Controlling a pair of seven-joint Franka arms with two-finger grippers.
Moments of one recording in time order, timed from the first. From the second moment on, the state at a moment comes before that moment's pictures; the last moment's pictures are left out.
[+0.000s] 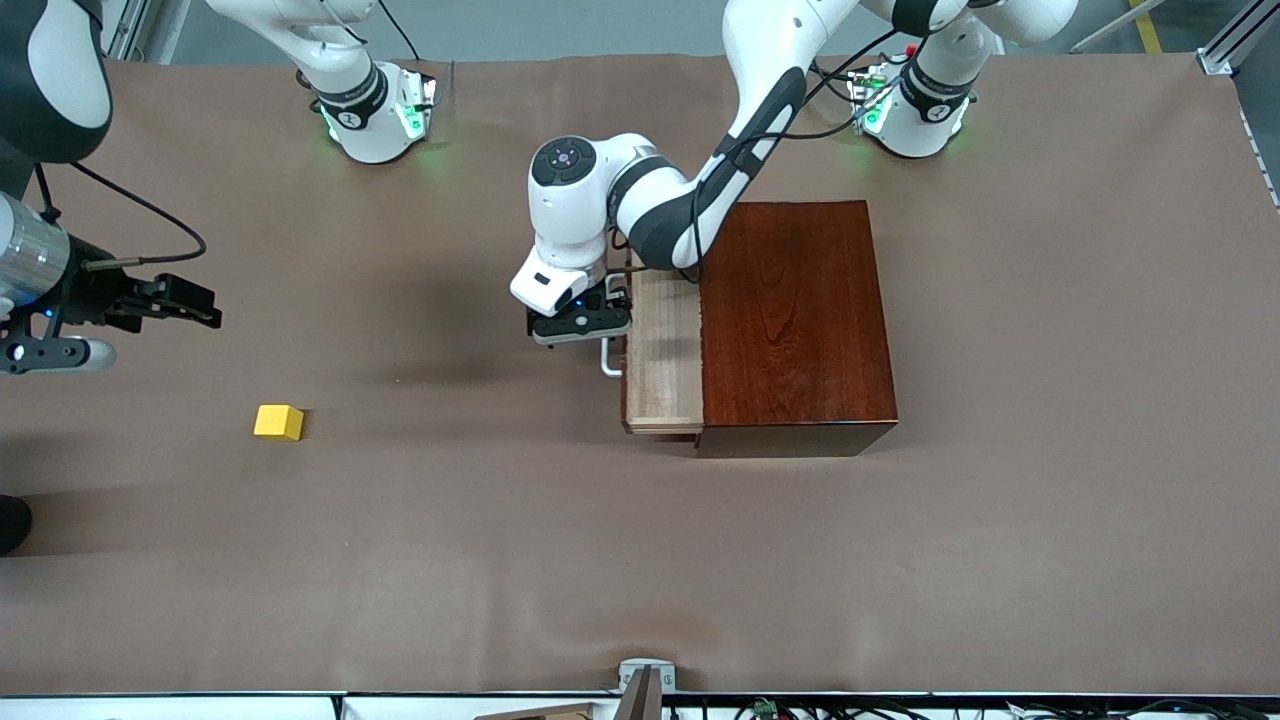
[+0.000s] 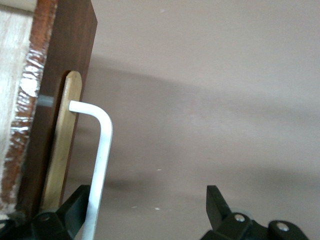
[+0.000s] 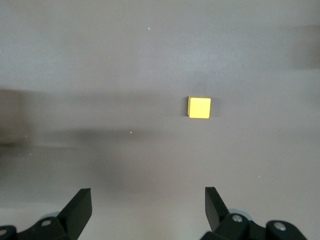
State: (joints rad) left arm -0.99 0.81 0.07 -1.27 0.10 2.26 -1.16; right arm -0.06 0.14 0.07 -1.55 0.03 1.60 -0.03
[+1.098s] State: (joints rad) left arm -1.00 0.78 0.06 -1.22 0.09 2.20 -1.20; right arm -0.09 0.27 0.06 -1.55 0.02 1.71 -0.03
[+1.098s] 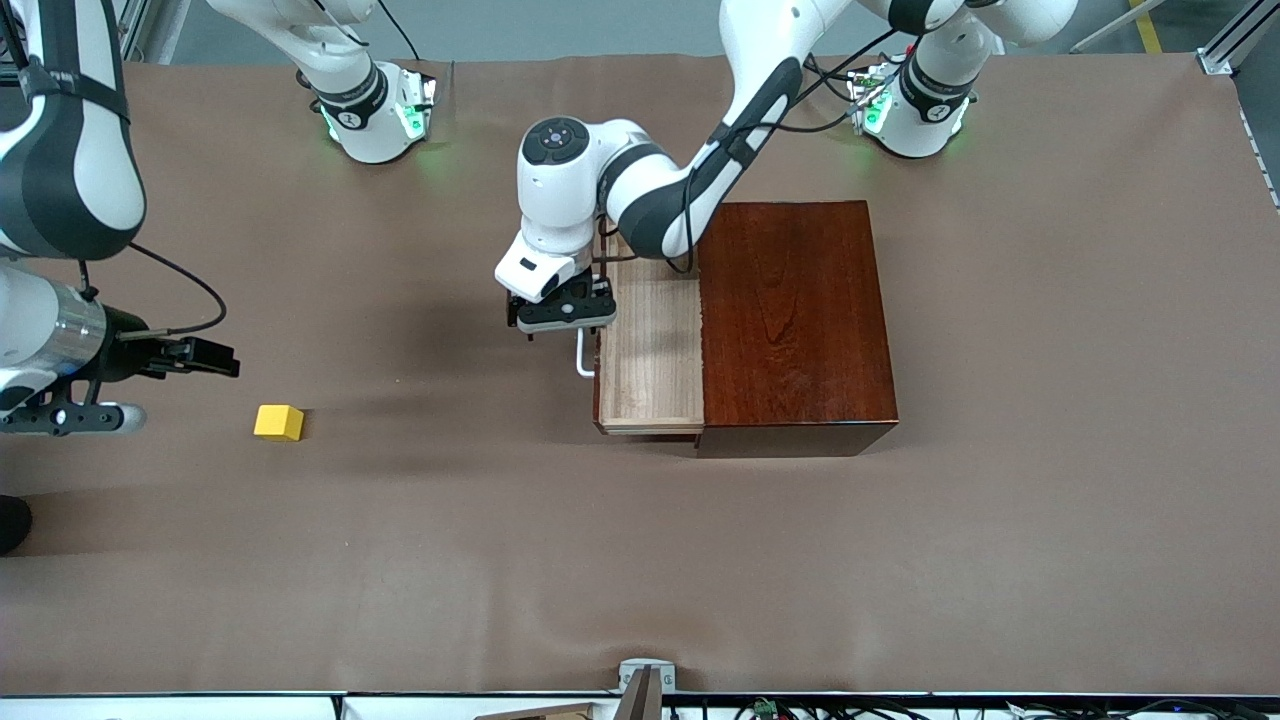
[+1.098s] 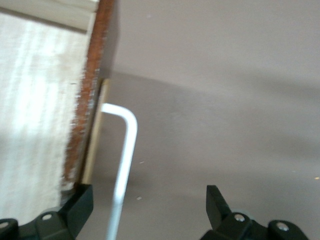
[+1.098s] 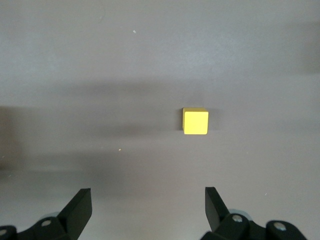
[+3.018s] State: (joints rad) left arm -0.35 0.26 0.14 -1.38 0.12 1.62 -0.28; right arm -0.13 0.52 0.05 -1.68 -0.03 2.04 -0.03
